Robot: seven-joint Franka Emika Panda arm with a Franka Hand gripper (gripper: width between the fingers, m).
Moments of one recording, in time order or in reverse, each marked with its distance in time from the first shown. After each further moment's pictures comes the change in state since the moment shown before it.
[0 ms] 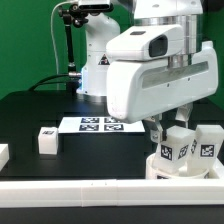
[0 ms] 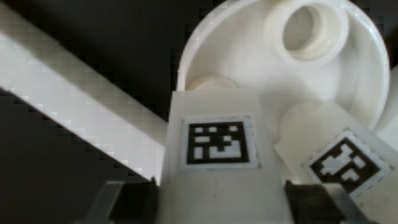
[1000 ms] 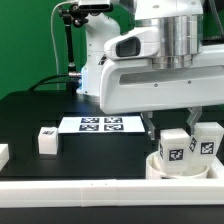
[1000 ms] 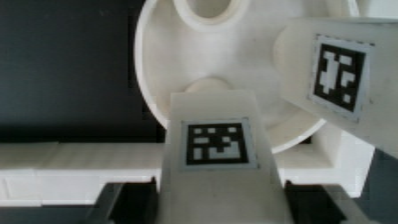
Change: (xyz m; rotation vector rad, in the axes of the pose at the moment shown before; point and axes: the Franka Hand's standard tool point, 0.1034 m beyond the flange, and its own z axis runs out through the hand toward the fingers) arm 0.003 -0.003 0.001 0.018 0.022 0.765
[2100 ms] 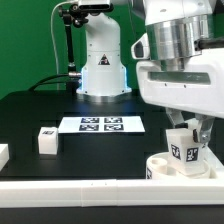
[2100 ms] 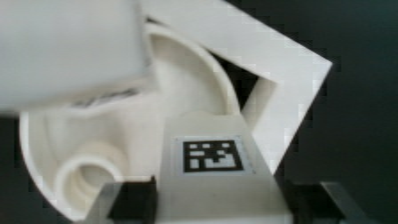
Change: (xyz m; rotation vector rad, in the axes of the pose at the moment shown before) arm -0.003 -0.028 0.004 0.099 -0.006 1.072
